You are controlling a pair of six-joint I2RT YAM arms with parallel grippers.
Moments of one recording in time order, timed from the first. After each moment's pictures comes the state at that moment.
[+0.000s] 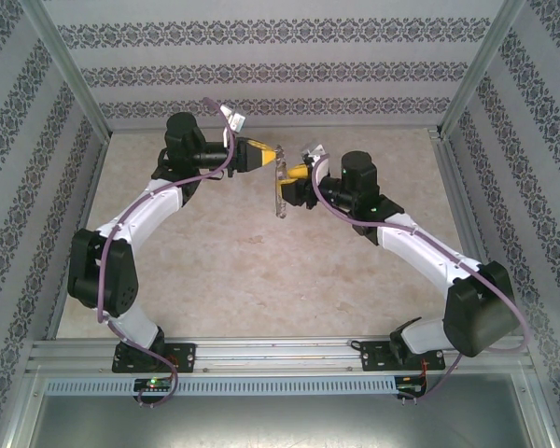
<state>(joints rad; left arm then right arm) -0.27 1.67 1.32 0.42 1.23 -0.56 0.47 1.40 1.01 0.15 -0.57 0.11</state>
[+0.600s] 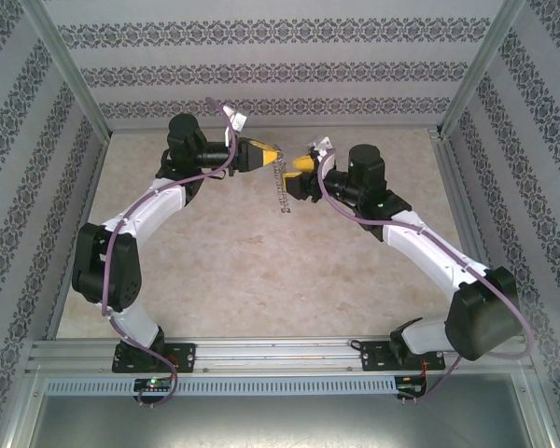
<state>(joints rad) -0.27 1.70 1.32 0.49 1.25 -0.64 0.44 1.38 1.05 0.11 -0.58 0.07</state>
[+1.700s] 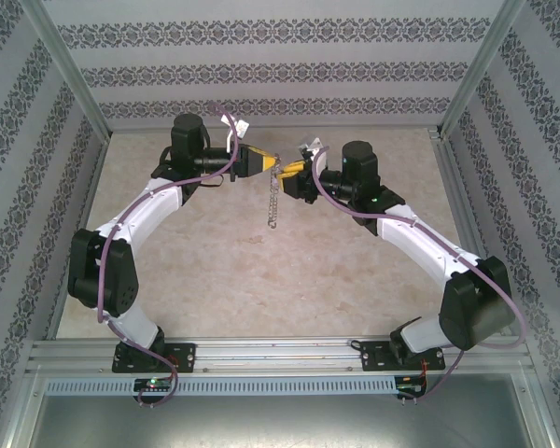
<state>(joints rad) -0.27 1.66 1.33 0.13 1.15 -0.37 0.45 1.44 1.09 0.09 -0.69 0.07</state>
